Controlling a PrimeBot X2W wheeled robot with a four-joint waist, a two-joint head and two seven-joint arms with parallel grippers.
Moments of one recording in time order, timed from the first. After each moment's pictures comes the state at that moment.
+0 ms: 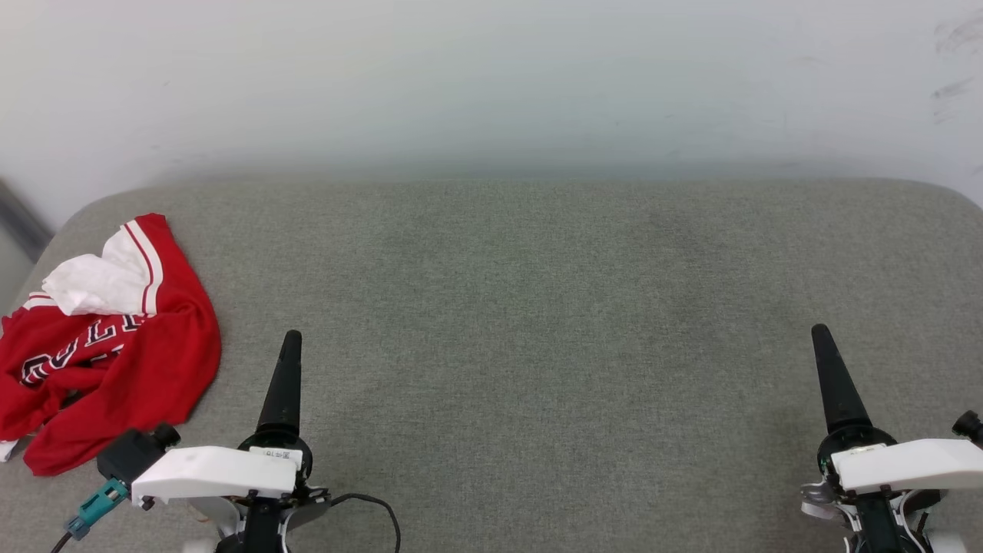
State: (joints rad) left arm -0.09 0.05 0.01 0.15 -1.25 -0.13 -0.03; right arm -0.07 -0.07 -0.05 0.17 1.18 0.13 -0.03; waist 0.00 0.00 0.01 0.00
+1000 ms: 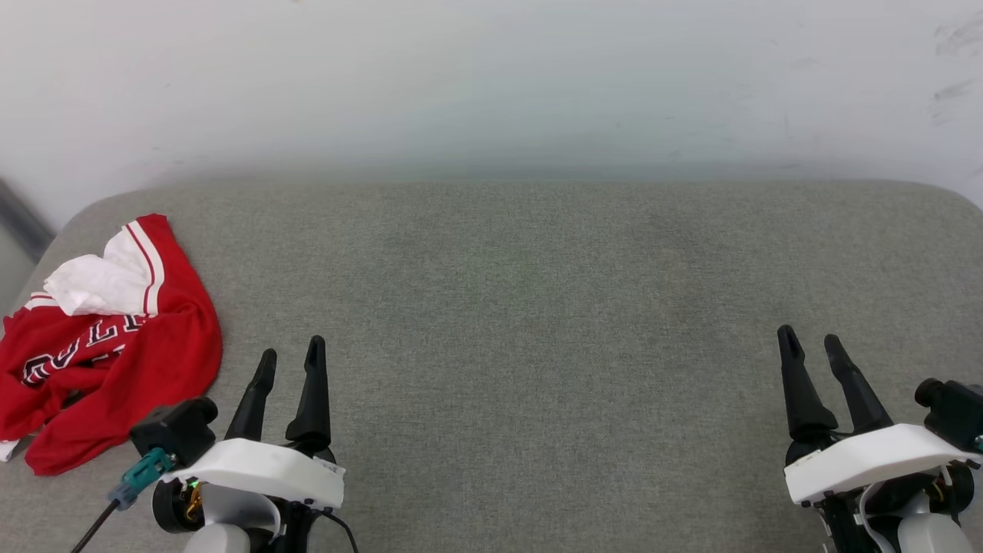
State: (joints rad) left arm -0.10 0.08 -0.03 0.19 -0.56 -0.10 -0.13; right arm -0.08 -0.07 -0.04 0.14 0.51 0.13 -0.05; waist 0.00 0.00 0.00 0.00
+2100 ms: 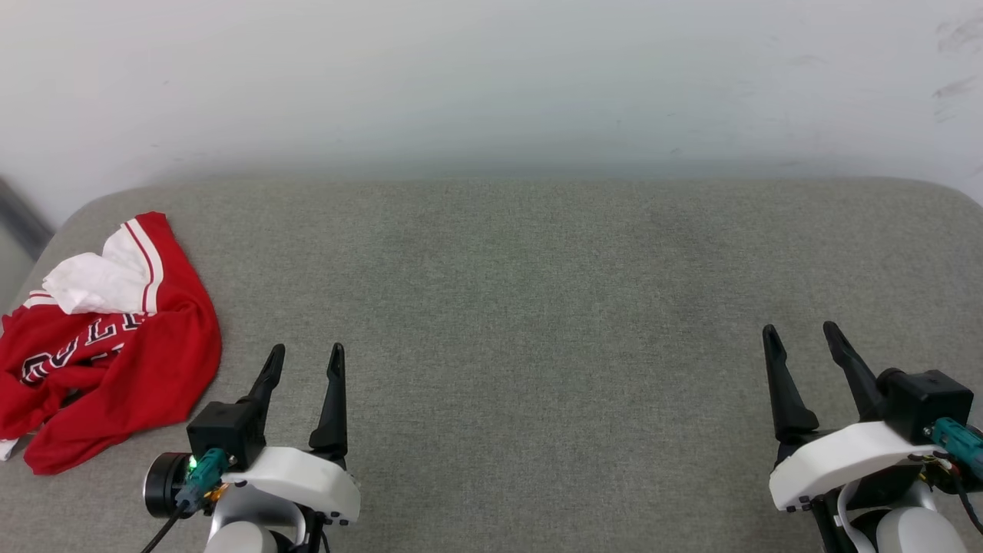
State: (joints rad) left arm -0.11 0.11 -0.09 0.23 -0.25 -0.05 -0.21; right arm -0.08 -0.06 -0.04 0.10 0.15 0.13 -0.05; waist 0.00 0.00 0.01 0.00
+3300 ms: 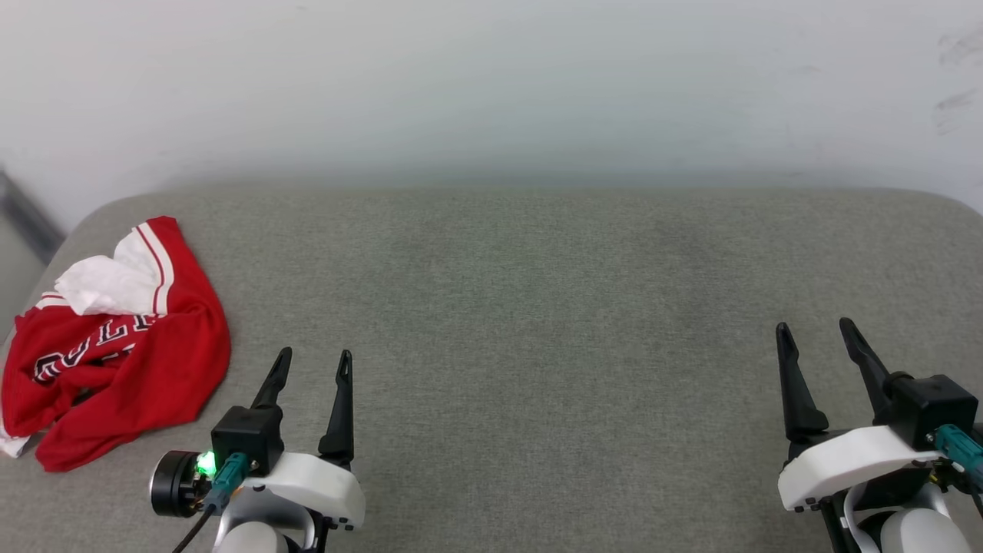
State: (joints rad) left arm -0.13 0.09 -0.07 0.30 -0.11 -0.05 -0.26; right arm -0.08 -0.05 -0.06 0.10 0.05 0.13 -0.10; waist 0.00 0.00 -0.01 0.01
